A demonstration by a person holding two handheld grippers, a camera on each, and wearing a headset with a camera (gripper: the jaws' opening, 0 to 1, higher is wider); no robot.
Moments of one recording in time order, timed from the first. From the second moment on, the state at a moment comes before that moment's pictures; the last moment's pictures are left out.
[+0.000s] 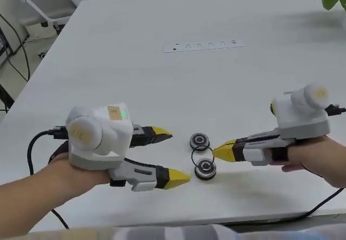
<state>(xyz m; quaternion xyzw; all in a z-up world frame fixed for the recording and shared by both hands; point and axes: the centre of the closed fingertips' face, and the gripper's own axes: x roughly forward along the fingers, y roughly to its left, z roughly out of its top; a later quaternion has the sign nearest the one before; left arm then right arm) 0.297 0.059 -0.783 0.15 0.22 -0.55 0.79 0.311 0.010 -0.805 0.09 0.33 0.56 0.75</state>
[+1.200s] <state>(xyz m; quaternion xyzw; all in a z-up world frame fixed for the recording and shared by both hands) 0.306 0.131 -0.773 0.13 0.21 -0.47 0.85 0.322 0.061 -0.794 0.04 0.30 0.60 0.74</state>
